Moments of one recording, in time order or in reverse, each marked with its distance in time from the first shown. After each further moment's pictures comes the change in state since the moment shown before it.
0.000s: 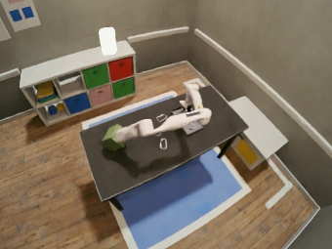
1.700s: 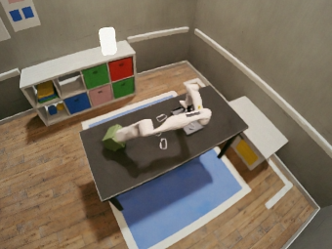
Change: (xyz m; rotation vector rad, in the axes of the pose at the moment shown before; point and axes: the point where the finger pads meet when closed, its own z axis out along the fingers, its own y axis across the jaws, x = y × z) arm 0.000 0.000 0.001 -0.001 -0.001 -0.001
